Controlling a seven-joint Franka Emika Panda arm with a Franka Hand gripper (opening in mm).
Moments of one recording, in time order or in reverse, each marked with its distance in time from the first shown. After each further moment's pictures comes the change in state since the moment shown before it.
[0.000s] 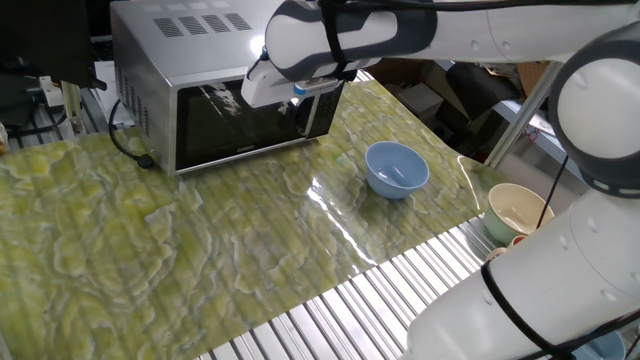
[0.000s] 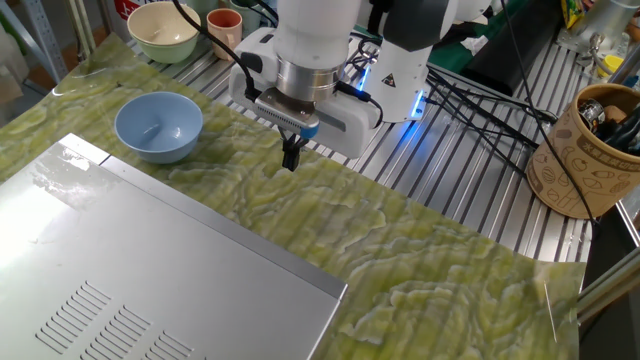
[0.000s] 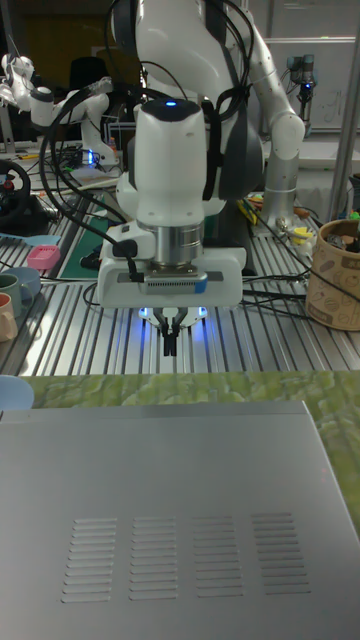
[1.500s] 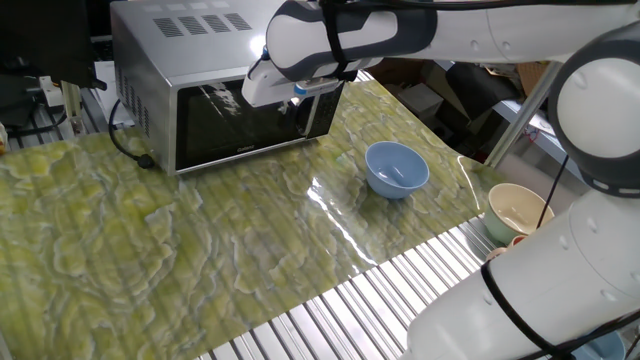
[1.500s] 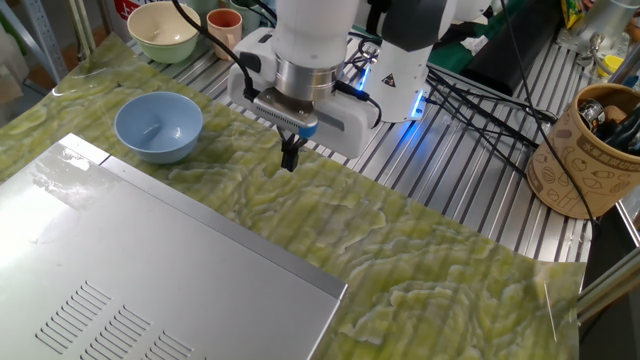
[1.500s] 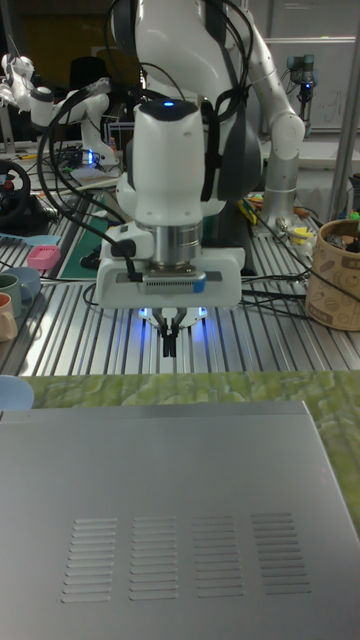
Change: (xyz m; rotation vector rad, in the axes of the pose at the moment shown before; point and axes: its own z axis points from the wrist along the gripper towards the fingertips) arm -0.001 -0.001 0.000 -0.008 -0.009 0.003
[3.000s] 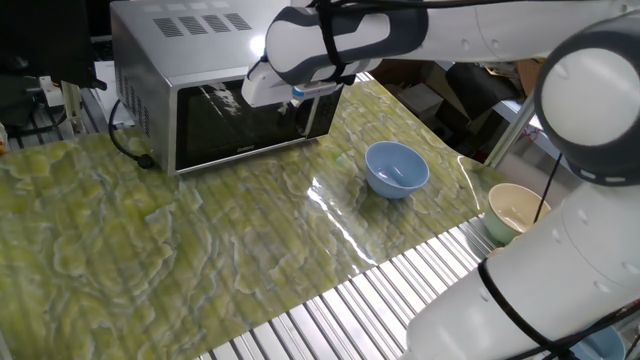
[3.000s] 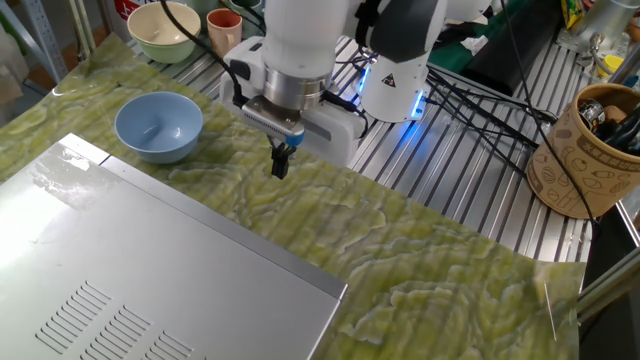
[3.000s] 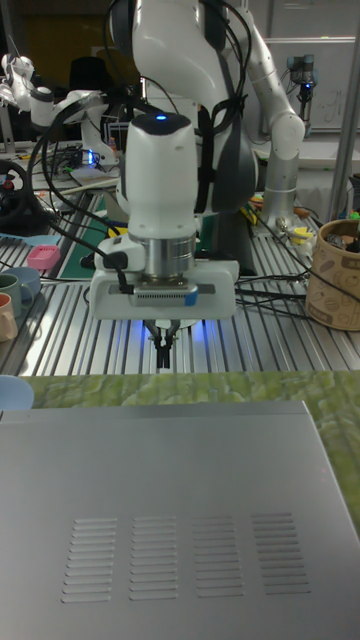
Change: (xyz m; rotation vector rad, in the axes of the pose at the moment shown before) arm -0.009 -0.009 0.013 0.002 -0.012 0.041
